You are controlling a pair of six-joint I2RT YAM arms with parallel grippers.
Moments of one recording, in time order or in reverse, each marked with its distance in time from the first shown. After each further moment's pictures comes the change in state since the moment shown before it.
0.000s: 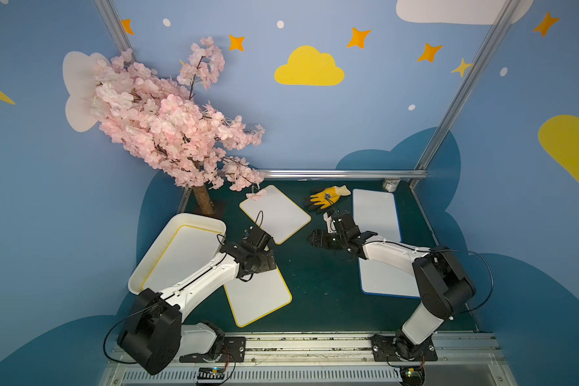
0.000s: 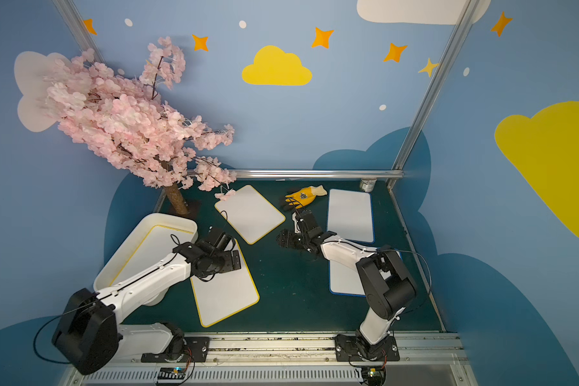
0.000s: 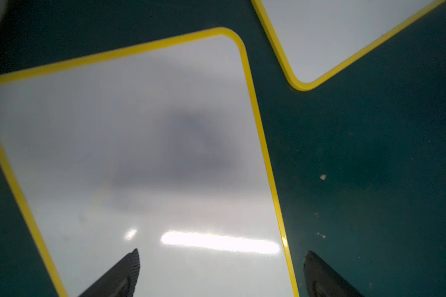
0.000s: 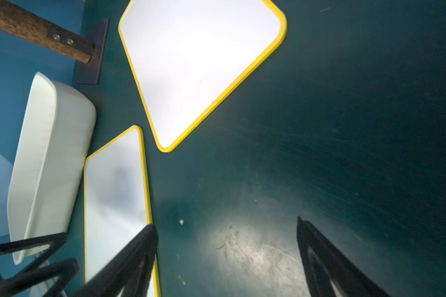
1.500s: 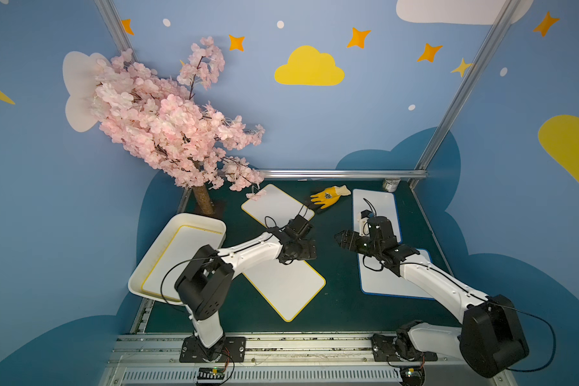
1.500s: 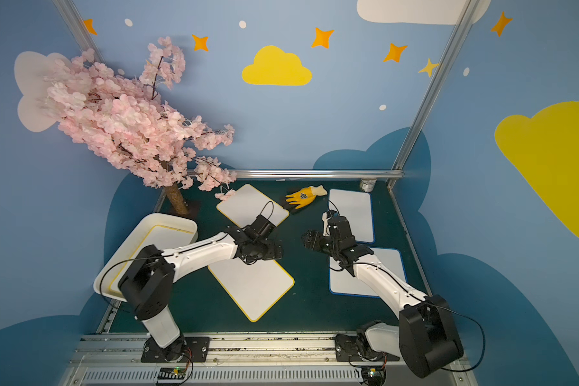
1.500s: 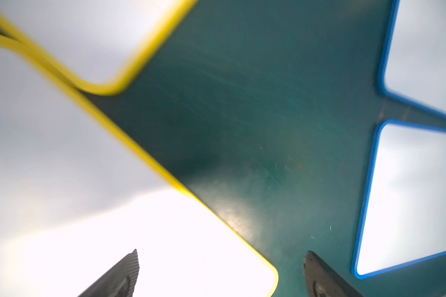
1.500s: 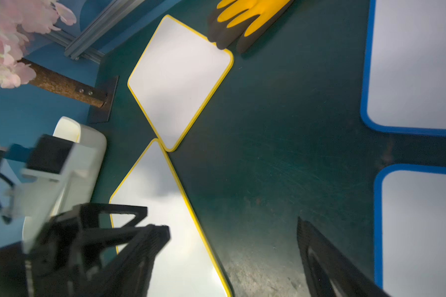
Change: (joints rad) left arm -0.165 0.393 0.370 0.121 0.134 -0.045; right arm -0.145 -0.420 -0.218 -0.098 0.028 -0.029
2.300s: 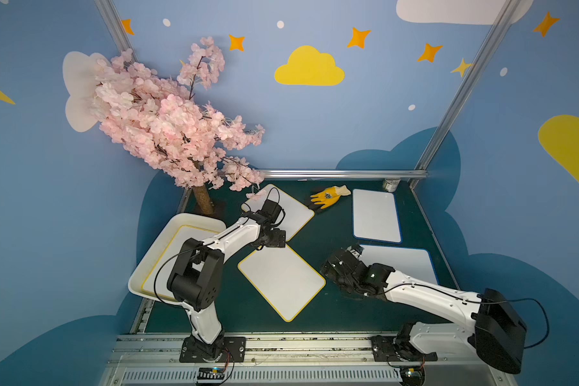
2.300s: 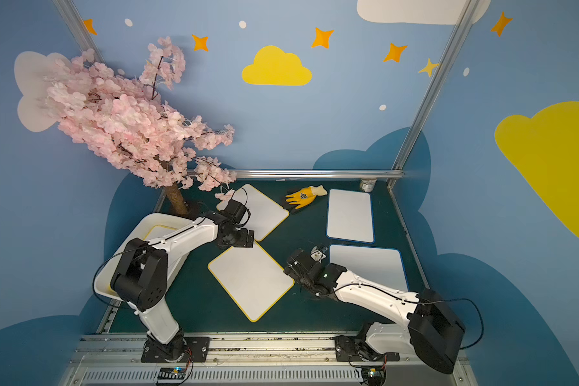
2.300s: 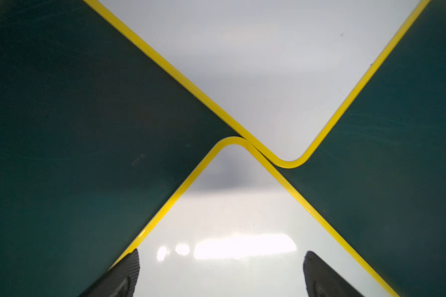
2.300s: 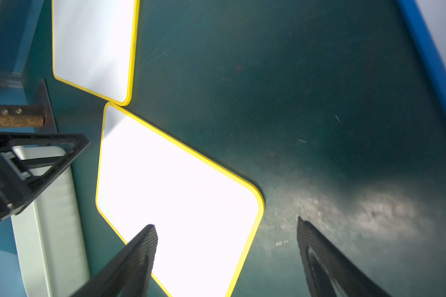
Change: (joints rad) left arm 0.284 0.064 0.054 -0.141 -0.093 0.400; right arm 0.521 -0.018 -0.035 -0.265 0.458 0.832
